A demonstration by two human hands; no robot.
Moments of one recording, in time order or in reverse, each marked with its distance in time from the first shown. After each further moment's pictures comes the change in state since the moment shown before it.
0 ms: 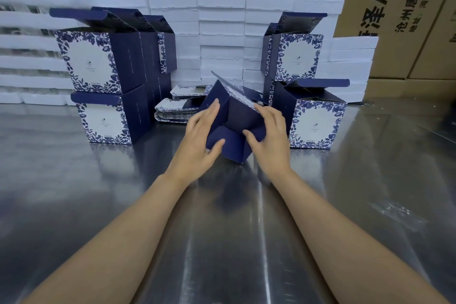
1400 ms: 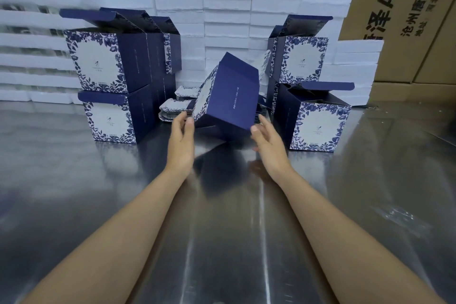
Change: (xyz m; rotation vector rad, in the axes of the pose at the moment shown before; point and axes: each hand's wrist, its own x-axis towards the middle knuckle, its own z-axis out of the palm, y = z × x) left_hand 0.004 -0.012 -0.004 -0.329 0.356 -0.651; right_hand 0.000 0.004 0.010 0.551 -0.215 0.577
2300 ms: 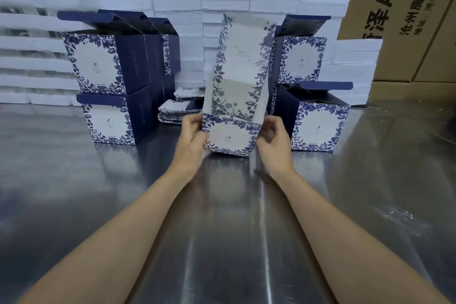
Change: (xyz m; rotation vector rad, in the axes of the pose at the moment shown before) left_hand -0.012 0.012 0.004 -0.144 -0.271 0.067; right_hand -0.003 -0.008 -0.001 0.011 0.129 -0.214
